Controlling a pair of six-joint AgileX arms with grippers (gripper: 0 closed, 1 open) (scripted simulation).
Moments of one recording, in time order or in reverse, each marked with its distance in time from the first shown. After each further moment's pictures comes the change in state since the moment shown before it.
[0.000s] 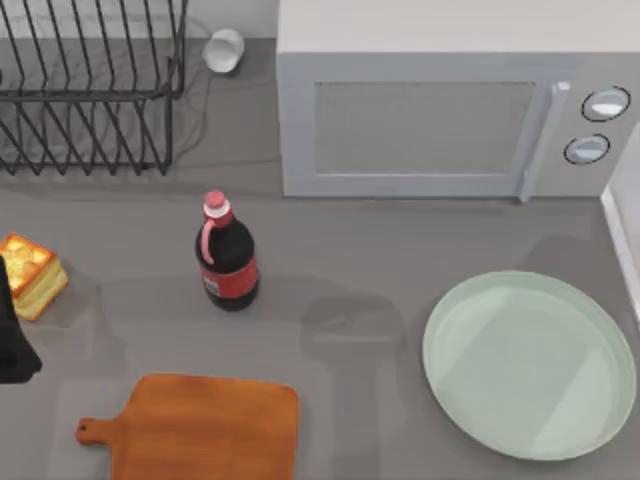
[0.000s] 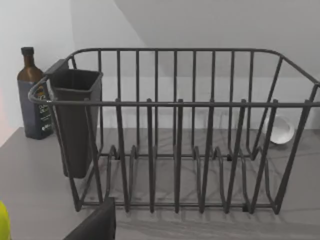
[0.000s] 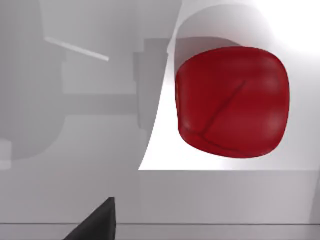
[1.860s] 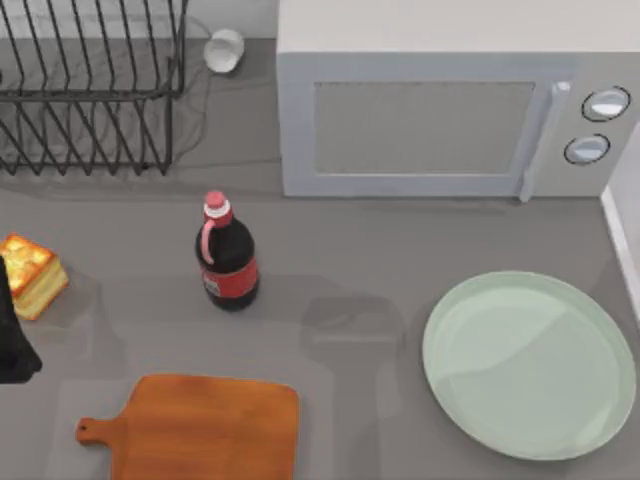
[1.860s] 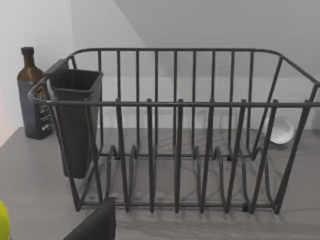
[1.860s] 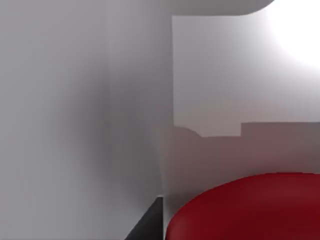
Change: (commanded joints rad) left arm 0.000 0.000 0.000 0.000 0.000 0.000; right arm -0.004 0.238 -0.155 0.398 0.002 0.003
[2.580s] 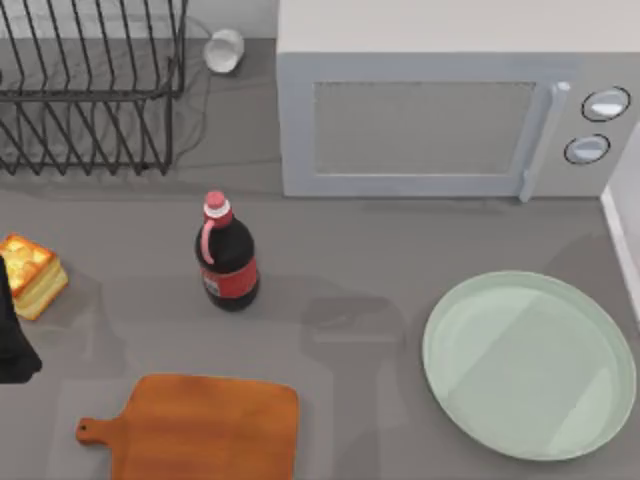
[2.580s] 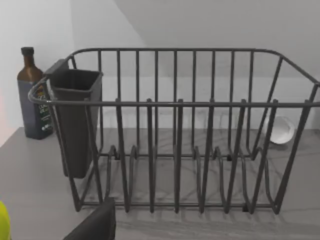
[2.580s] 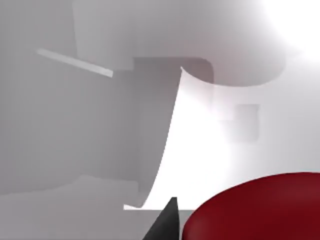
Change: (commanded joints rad) left arm 0.000 0.000 0.000 0.000 0.000 0.000; right arm 0.001 -0.202 0.108 -0.289 -0.018 0.007
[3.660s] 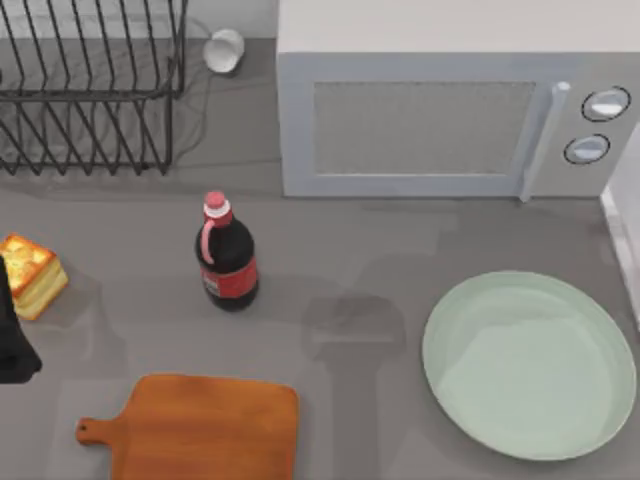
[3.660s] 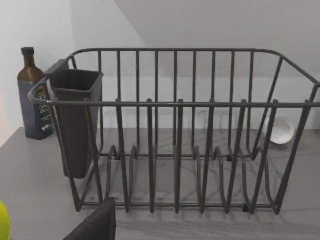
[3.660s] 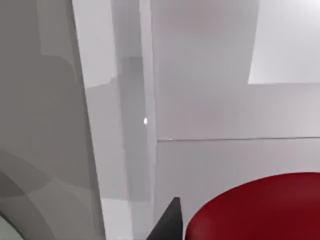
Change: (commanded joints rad) left arm 0.000 0.000 0.000 0.000 0.000 0.000; right arm 0.243 -0.207 -0.091 -0.218 0.001 0.260
